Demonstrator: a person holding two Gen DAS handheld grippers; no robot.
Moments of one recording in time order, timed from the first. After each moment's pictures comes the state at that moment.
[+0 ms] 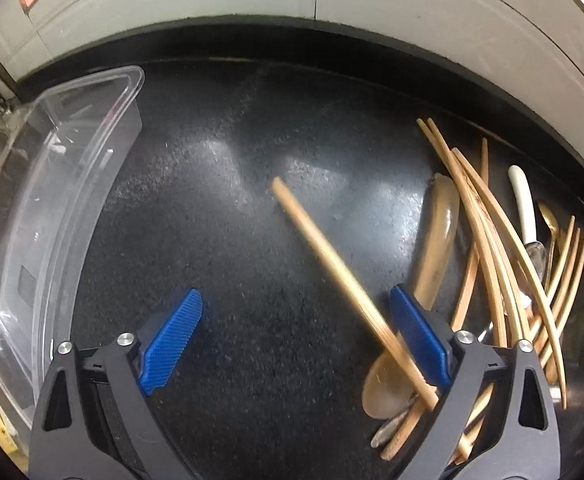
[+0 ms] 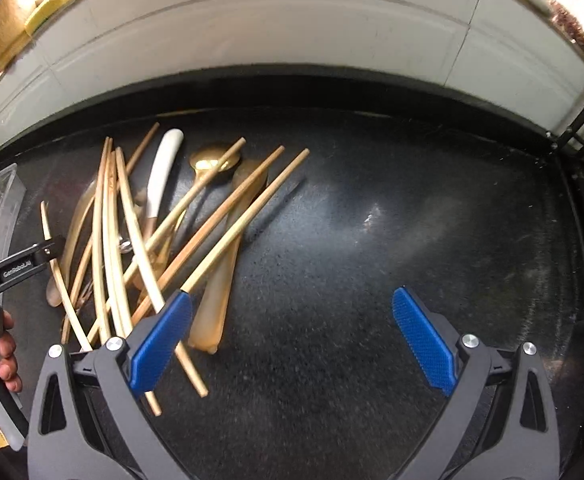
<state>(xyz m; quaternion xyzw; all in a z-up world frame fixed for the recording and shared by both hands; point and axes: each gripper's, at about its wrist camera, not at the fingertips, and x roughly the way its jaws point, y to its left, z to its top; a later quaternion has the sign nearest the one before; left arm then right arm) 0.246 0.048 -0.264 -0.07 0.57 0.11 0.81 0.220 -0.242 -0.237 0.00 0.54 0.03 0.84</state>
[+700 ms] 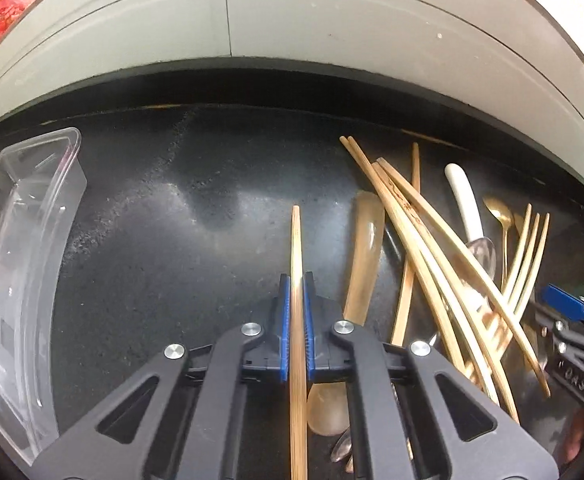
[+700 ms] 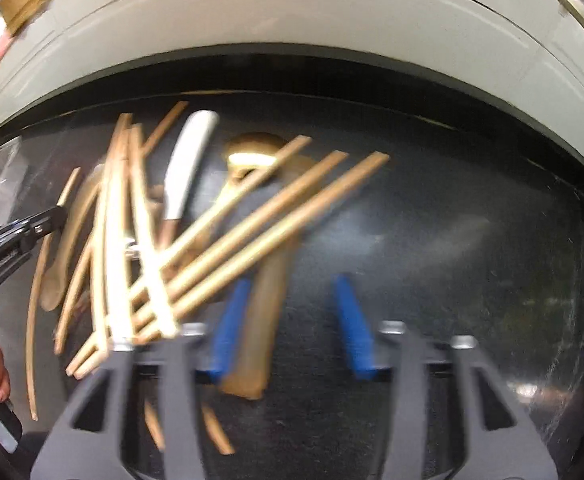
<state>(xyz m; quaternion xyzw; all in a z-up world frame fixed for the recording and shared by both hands) 0.253 0.013 -0.227 -0.04 0.53 0.02 0.84 0.245 -0.200 -0.269 -0.03 0.55 0.10 0.83</state>
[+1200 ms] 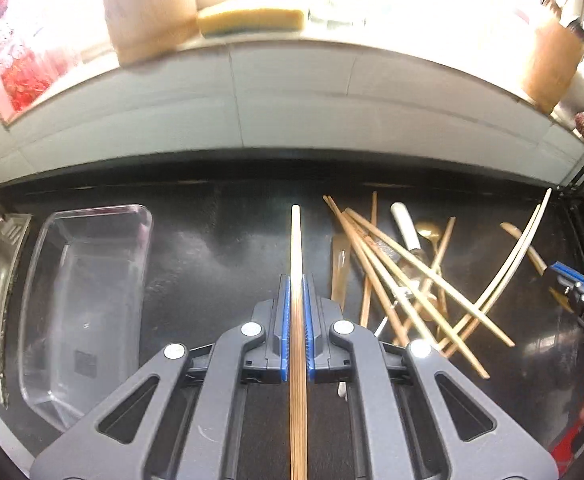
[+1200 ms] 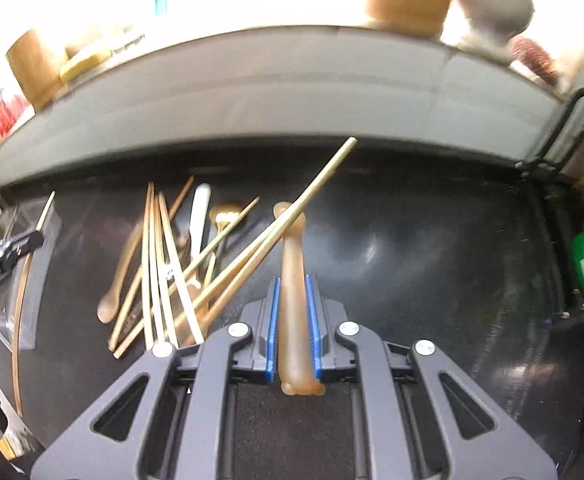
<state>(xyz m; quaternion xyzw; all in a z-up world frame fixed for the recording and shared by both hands) 0.207 0.019 -0.115 -0.01 0.49 -0.01 0.87 0.193 -0.231 -0.179 0.01 0.47 0.03 0.88</state>
